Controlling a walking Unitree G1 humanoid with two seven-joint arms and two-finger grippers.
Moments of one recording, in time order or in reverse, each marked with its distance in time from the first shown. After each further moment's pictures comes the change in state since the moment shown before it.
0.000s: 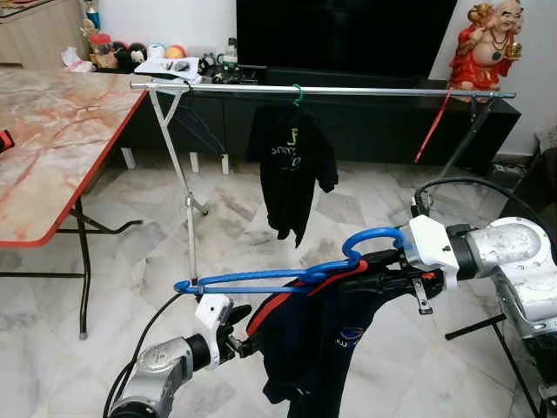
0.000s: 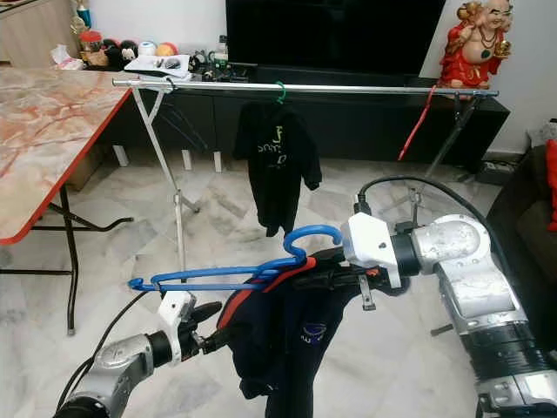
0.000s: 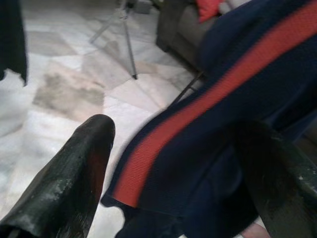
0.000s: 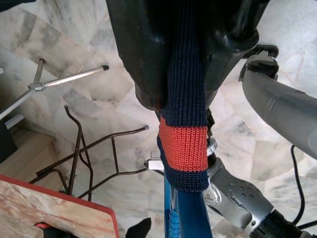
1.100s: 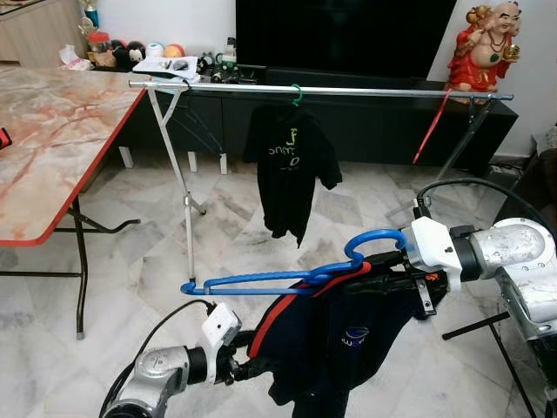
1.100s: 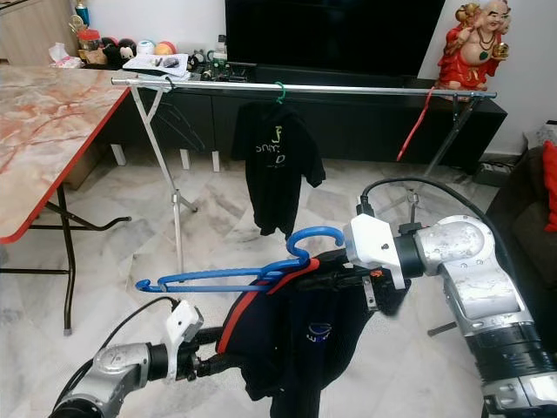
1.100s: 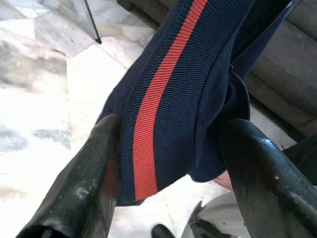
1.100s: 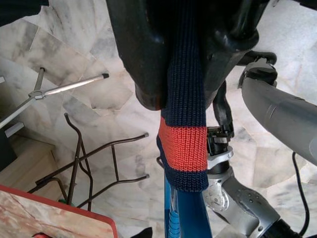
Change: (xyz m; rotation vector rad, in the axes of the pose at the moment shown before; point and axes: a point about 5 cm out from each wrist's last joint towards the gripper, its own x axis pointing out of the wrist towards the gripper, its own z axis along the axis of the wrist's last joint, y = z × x) left arm -0.008 -0.010 -0.024 0.022 0.160 -0.153; right arm -0.003 0.001 -0.003 0.009 0.025 -0.007
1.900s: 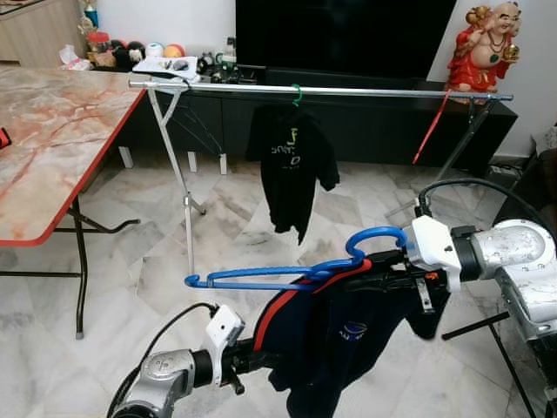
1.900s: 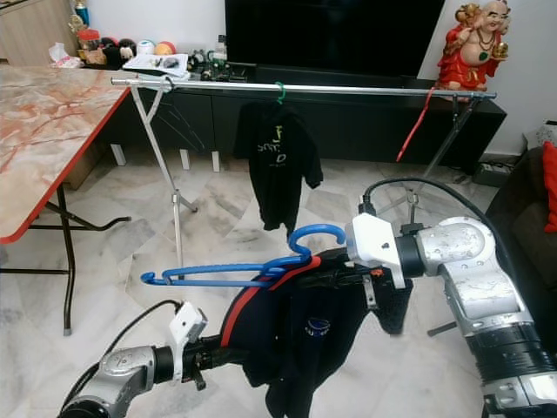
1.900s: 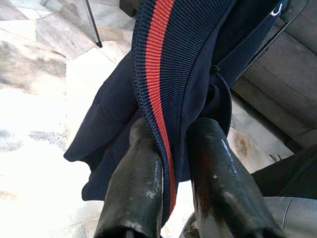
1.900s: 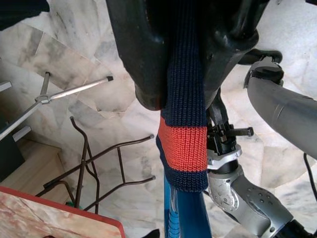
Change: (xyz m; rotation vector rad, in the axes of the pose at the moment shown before) left arm 0.004 -0.001 0.000 -0.033 -0.024 0.013; right arm -0.001 -0.001 -0.005 0.011 0.004 -0.033
